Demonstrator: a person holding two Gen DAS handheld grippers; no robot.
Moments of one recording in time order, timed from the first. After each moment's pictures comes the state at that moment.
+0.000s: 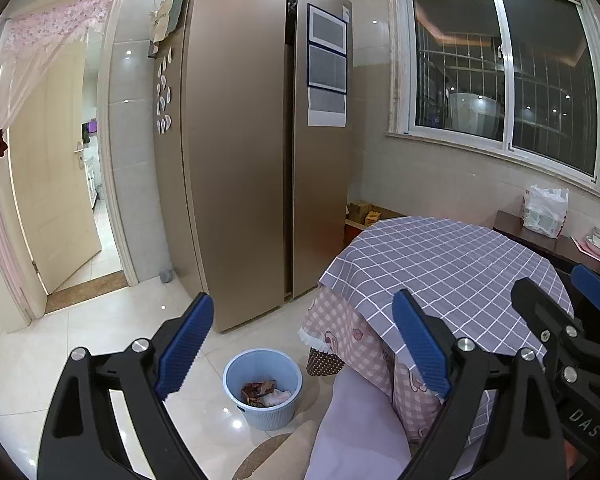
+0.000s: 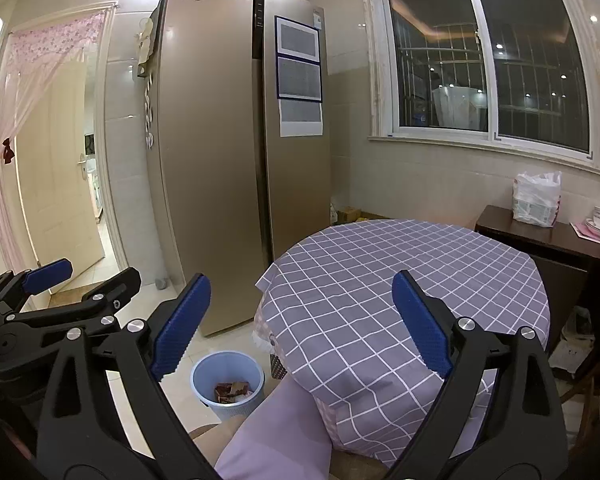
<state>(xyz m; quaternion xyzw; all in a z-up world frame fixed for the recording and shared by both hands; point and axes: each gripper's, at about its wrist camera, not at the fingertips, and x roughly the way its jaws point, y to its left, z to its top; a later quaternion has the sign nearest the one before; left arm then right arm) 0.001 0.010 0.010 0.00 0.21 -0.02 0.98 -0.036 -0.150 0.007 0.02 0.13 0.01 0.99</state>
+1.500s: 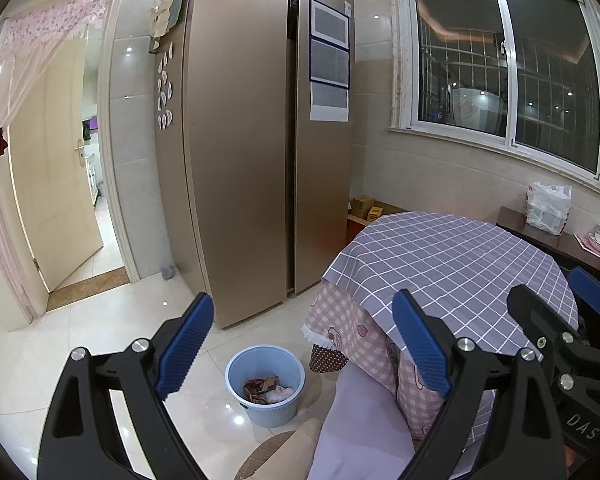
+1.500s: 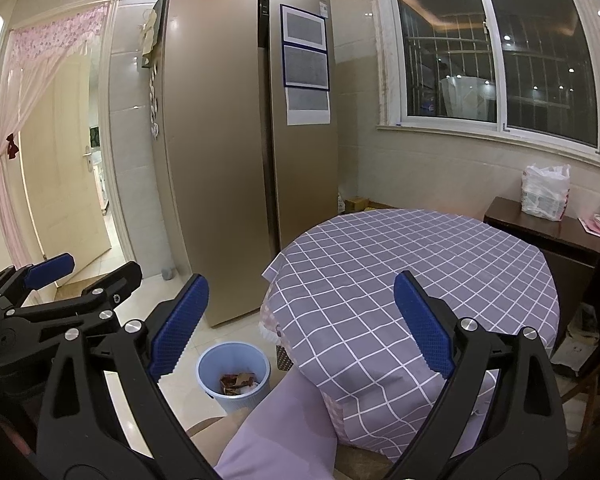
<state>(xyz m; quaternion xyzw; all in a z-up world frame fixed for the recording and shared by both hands) 0.004 0.014 0.007 0.00 0.21 -0.01 0.98 -0.029 -0.154 0.000 0.02 0.15 0.03 0.99</state>
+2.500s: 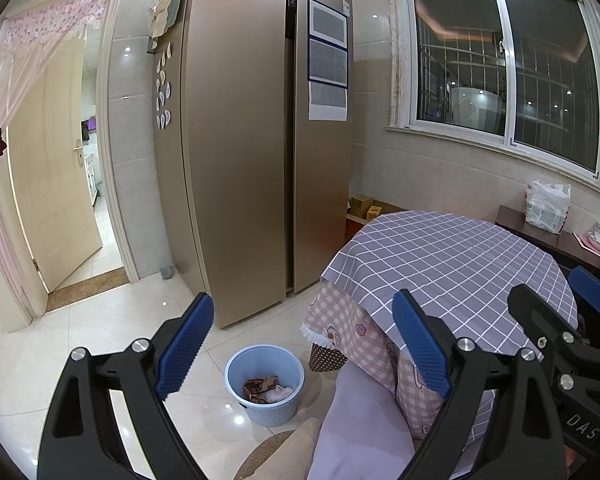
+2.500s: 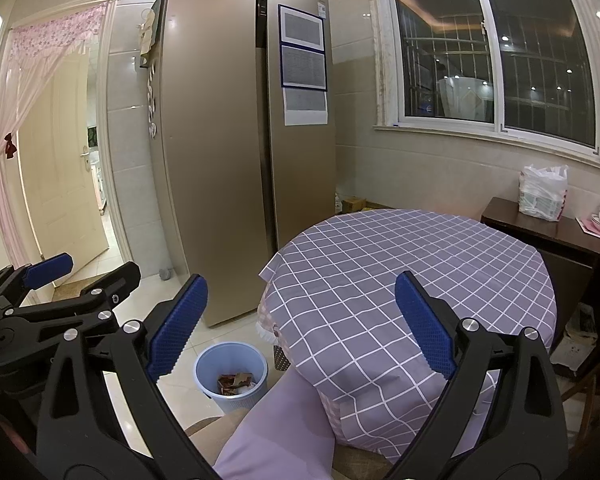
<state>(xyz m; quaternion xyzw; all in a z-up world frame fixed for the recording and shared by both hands) 0.004 0.015 0.006 0.00 0.21 -0.02 0.98 -0.030 -0.157 0.000 0.02 0.15 0.03 0.99</state>
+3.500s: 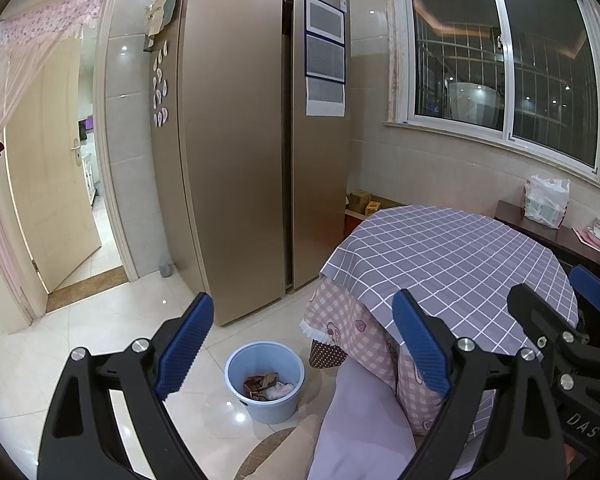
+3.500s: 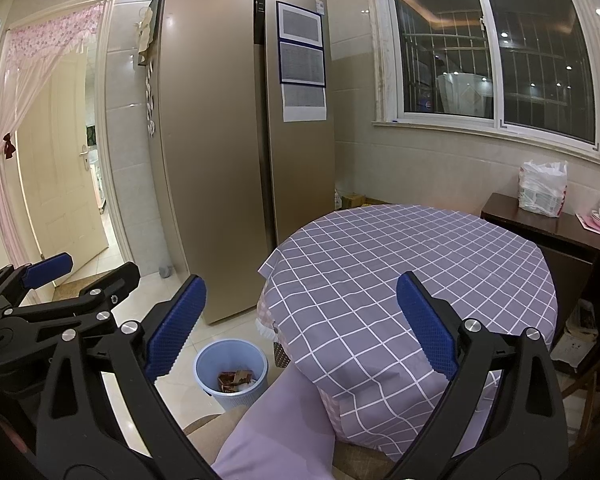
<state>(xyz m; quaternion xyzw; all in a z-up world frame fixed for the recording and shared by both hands) 0.007 0.018 0.008 0.00 0.22 -0.02 0.97 -0.031 -0.155 -0.003 0.03 0.16 0.02 0.99</state>
